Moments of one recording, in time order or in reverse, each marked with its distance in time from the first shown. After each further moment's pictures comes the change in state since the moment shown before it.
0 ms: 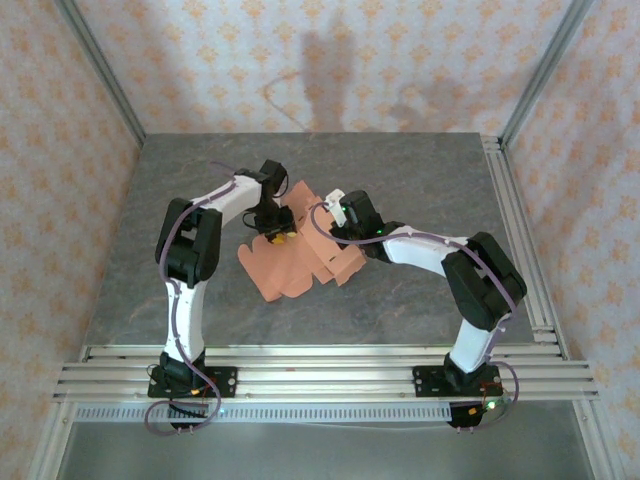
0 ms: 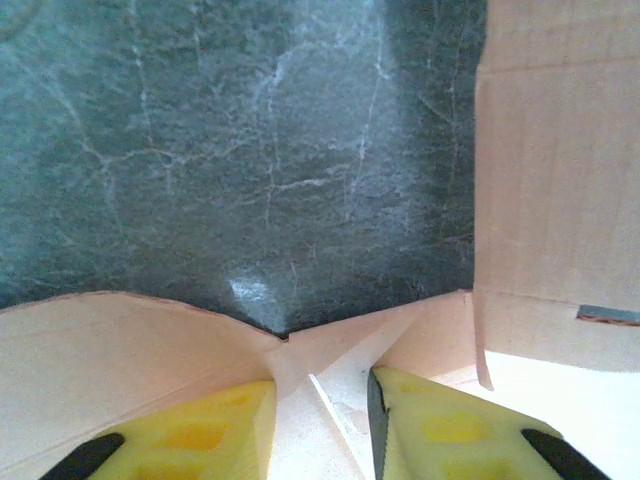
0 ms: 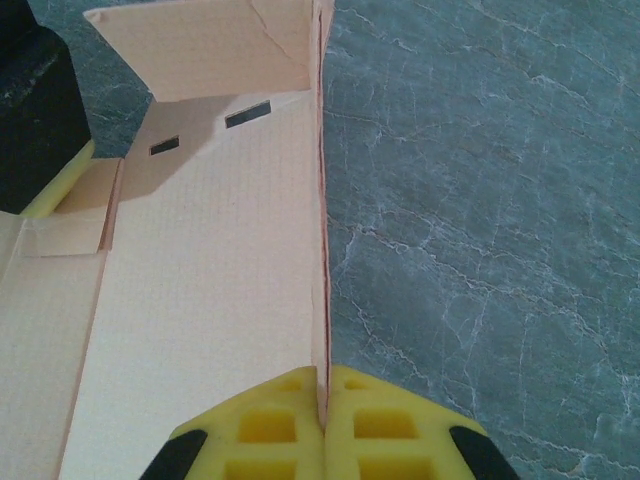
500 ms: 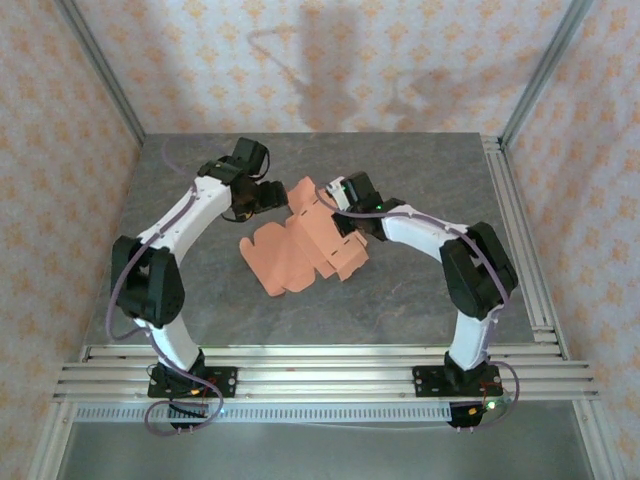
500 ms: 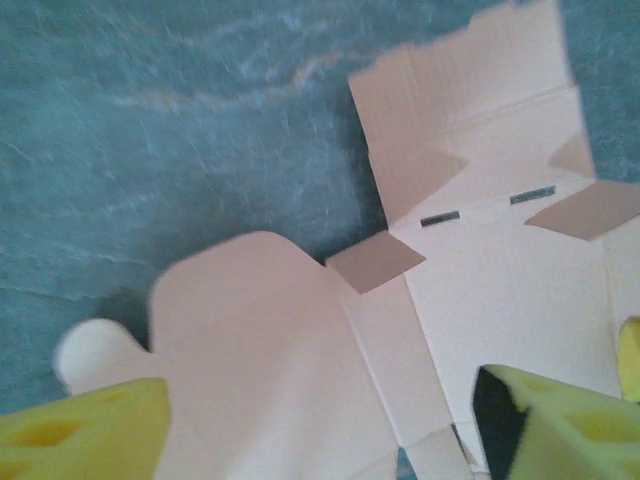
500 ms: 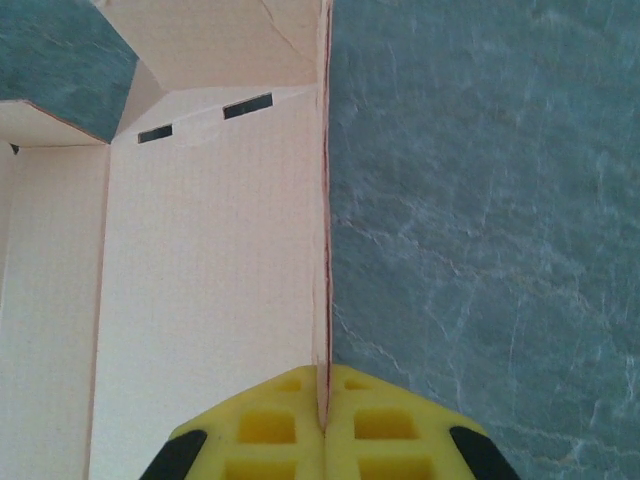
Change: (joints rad) left arm 0.000 -0.407 -0.092 0.028 -0.259 0.048; right arm -0.073 0.092 0.235 -0.310 -0.082 0.075
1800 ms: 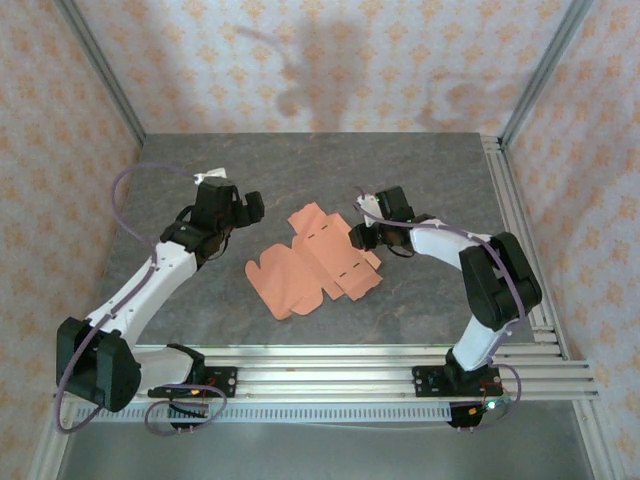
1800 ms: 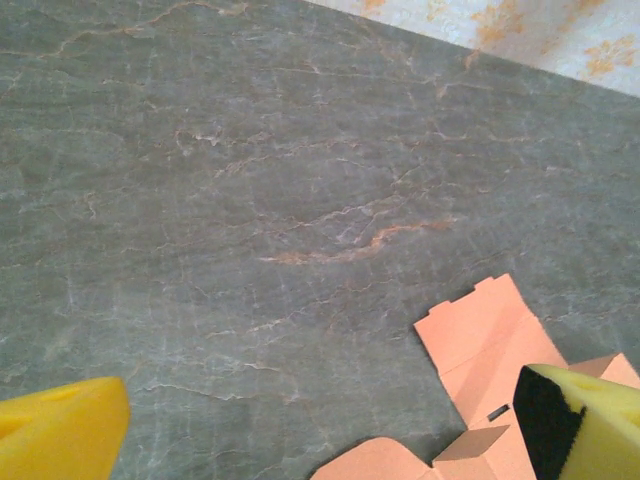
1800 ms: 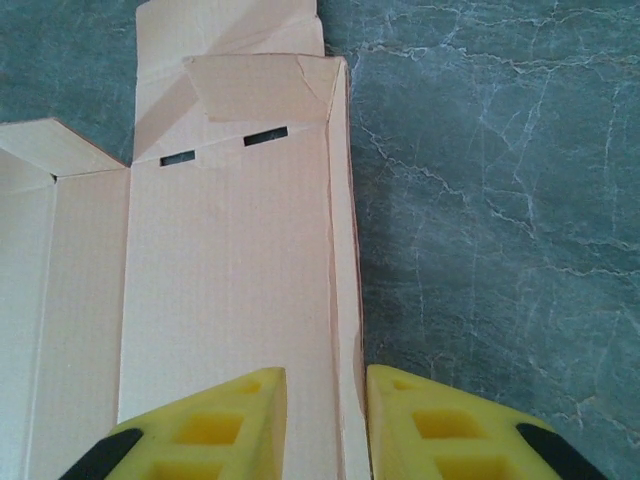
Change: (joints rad) left arm 0.003 -0.495 -0.540 0.473 -0.259 0.124; right arm -0.154 -0.132 -0.285 0.122 -0.364 0.111
